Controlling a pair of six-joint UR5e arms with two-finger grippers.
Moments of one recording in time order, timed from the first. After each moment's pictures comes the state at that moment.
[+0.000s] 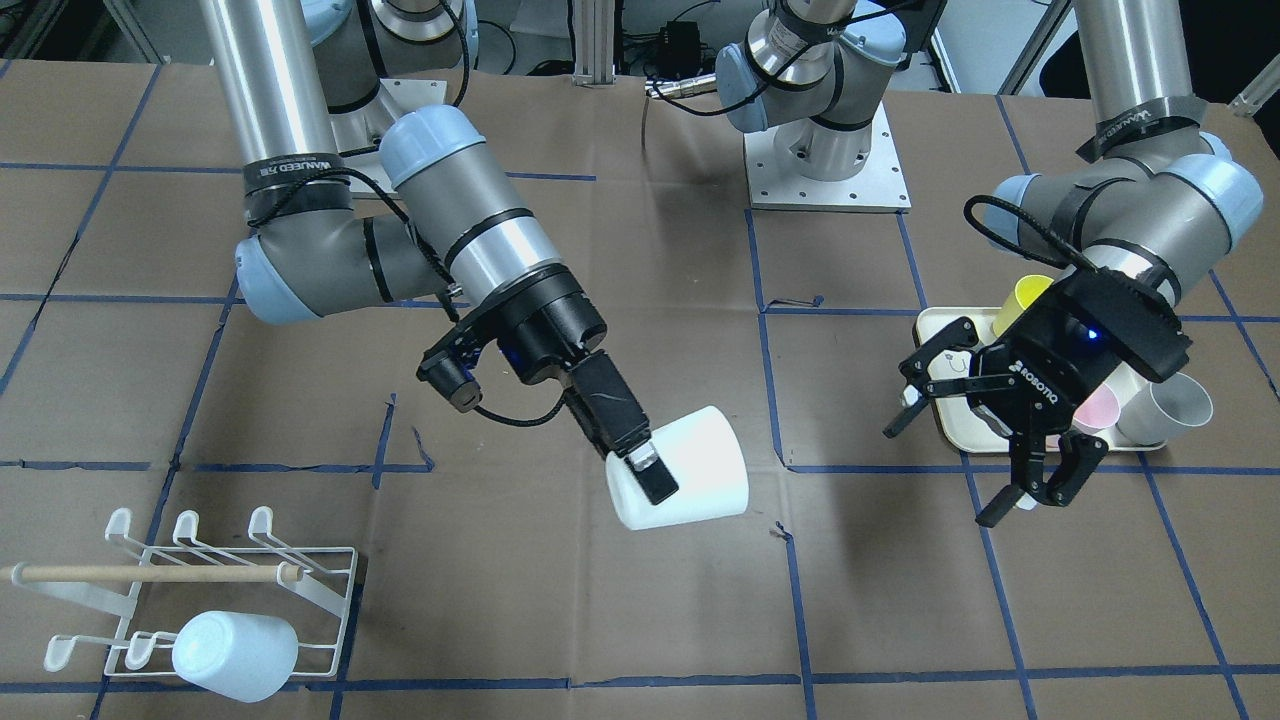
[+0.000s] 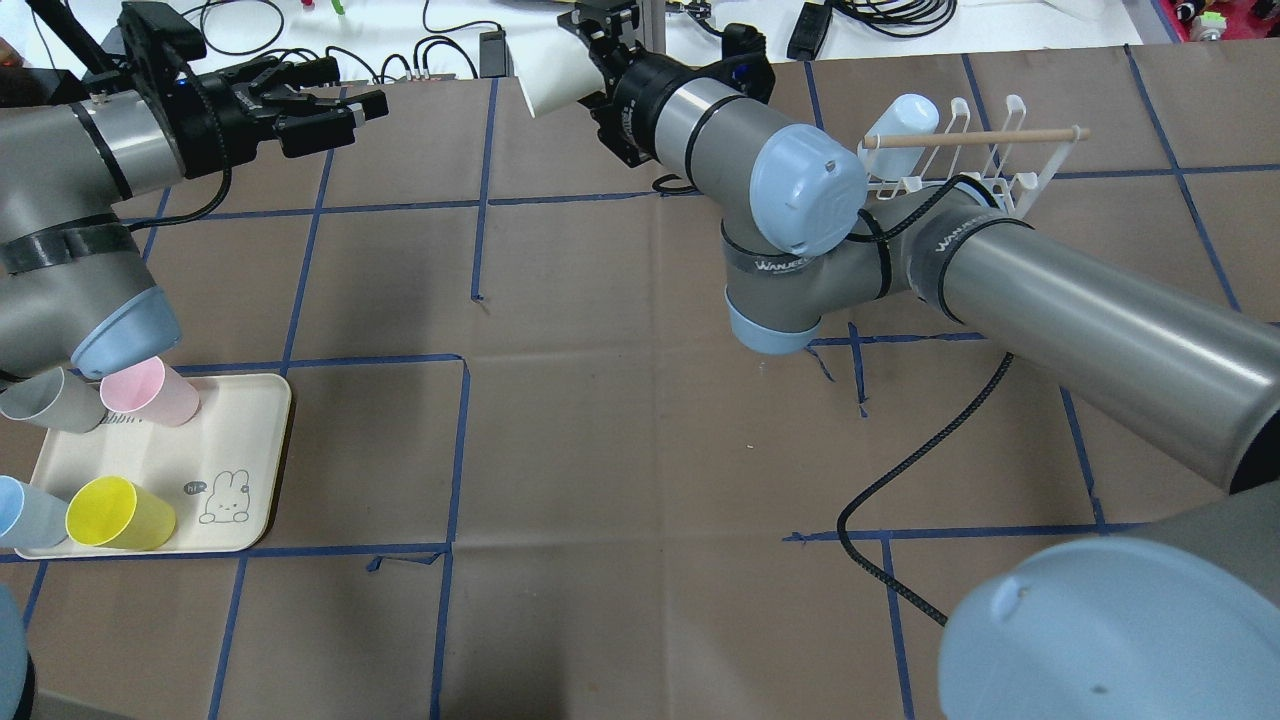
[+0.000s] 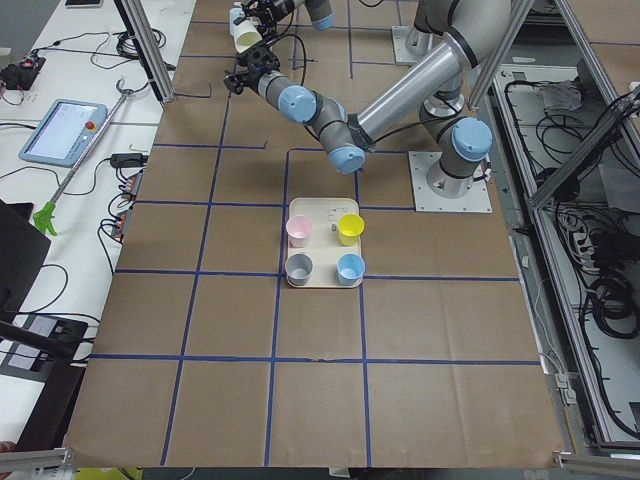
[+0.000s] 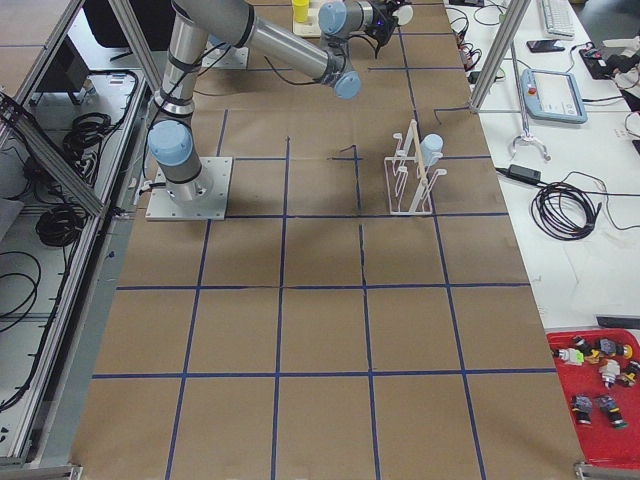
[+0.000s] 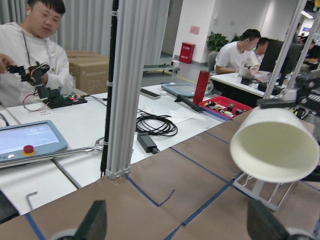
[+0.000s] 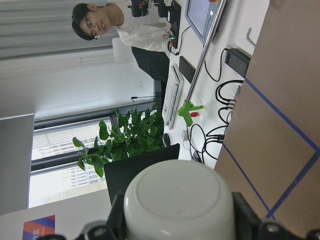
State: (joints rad) left arm -1.18 -1.86 -1.90 -0.23 0.52 0.59; right arm 1.81 -1.08 1.72 -3.49 -1.23 1.61
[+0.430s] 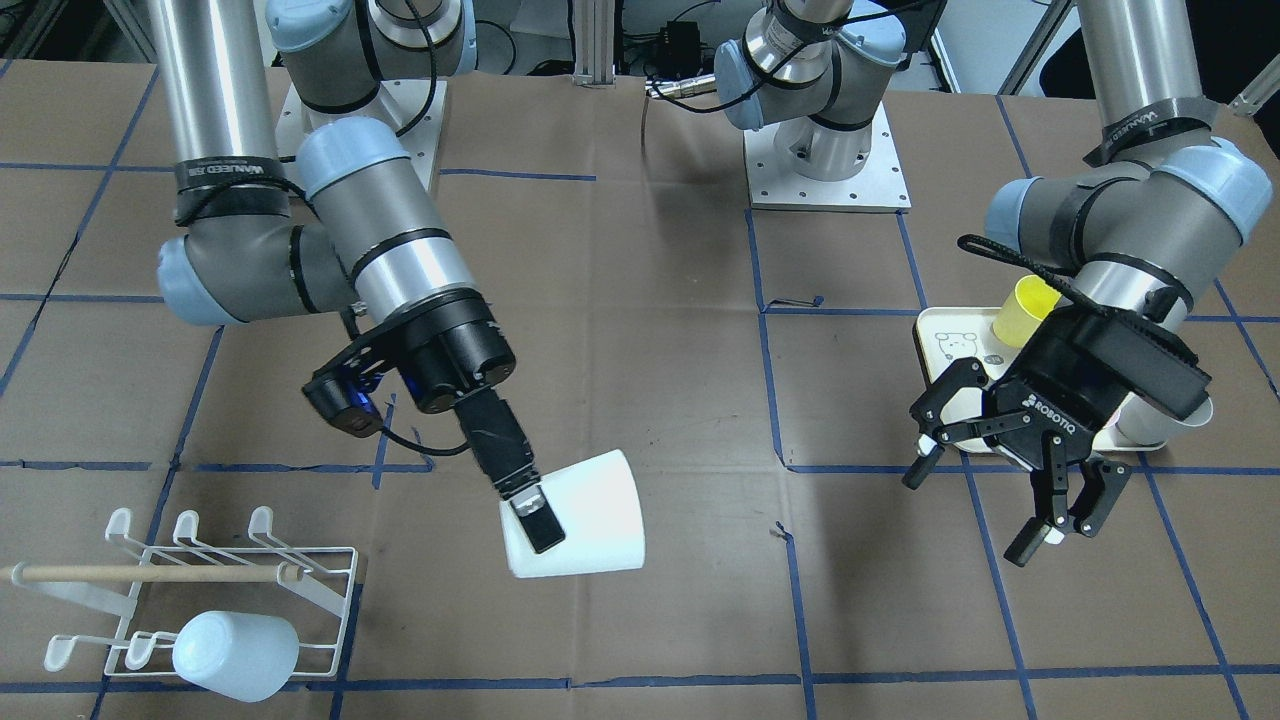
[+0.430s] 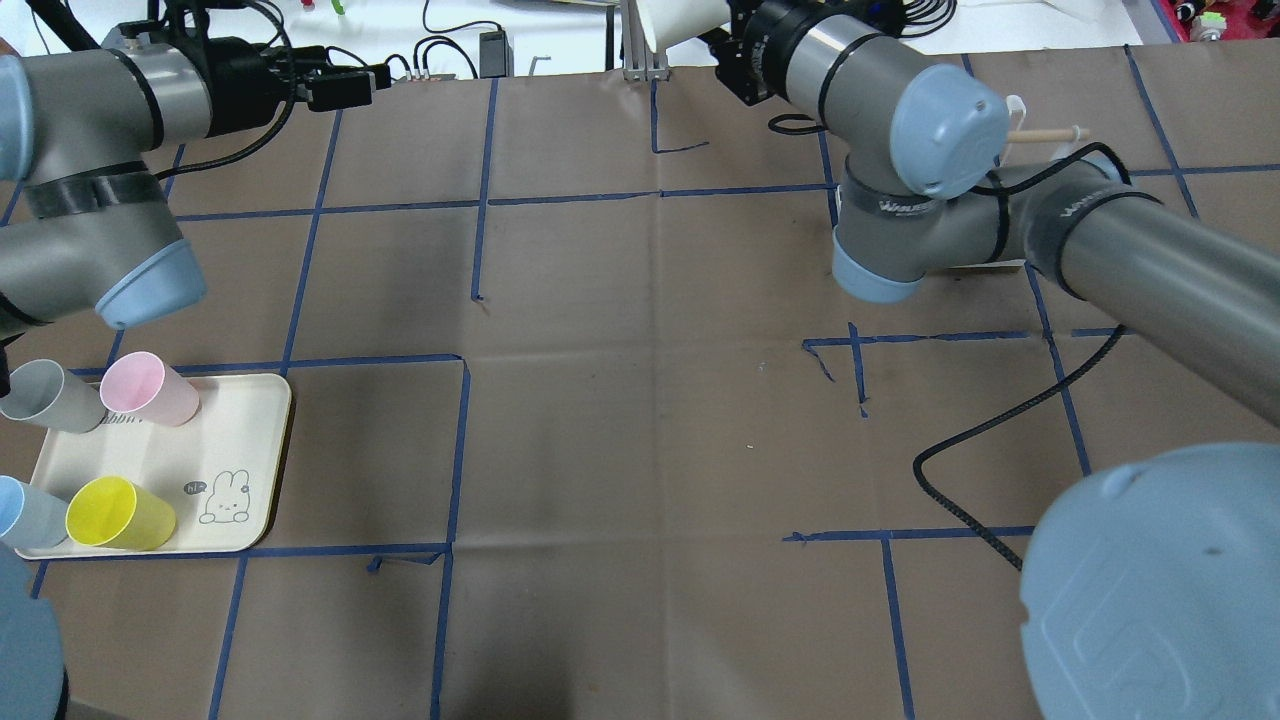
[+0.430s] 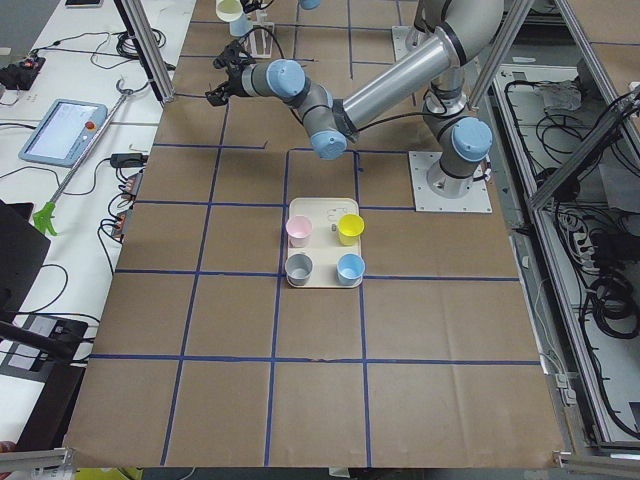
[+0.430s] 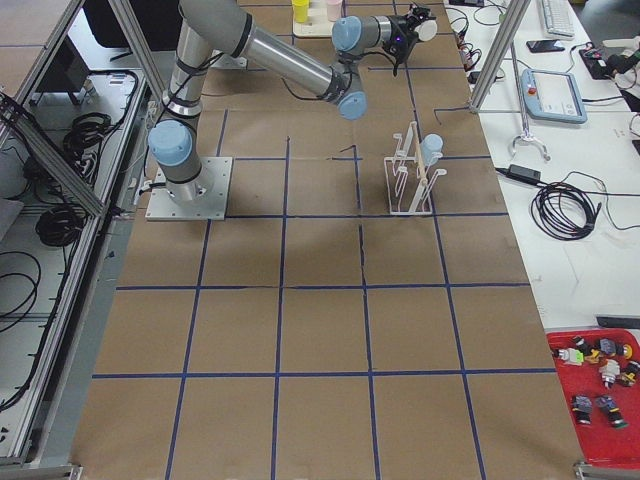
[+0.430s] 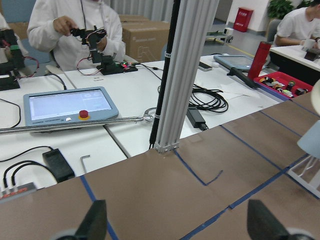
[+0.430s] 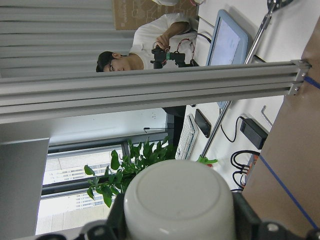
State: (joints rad) left arm -1.29 -1.87 -1.80 -0.28 0.93 0.42; right arm 1.62 -1.12 1.72 -3.49 -1.10 1.48
